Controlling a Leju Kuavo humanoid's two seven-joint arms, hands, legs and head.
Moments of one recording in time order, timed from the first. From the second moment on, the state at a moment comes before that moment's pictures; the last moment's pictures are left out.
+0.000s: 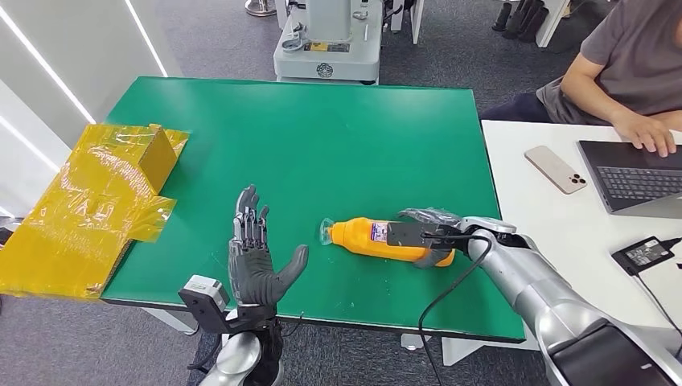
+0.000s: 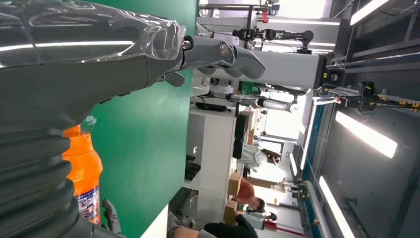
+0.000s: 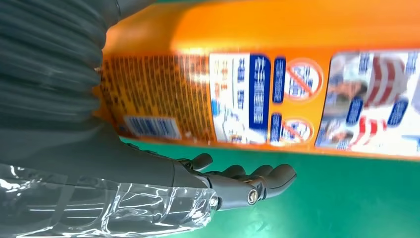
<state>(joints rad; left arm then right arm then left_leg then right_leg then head) -0.11 -0.17 -0.38 -1.28 0.01 0.38 -0.66 -0.91 -0.10 0.97 -0.33 0.41 0.44 -0.25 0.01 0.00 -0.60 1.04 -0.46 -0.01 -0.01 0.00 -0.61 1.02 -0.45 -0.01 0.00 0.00</state>
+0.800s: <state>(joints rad) -0.11 -0.17 -0.38 -1.29 0.01 0.39 -0.66 -0.87 -0.10 0.98 -0.33 0.41 0.33 -0.28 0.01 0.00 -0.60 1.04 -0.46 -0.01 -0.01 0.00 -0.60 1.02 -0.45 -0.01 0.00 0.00</state>
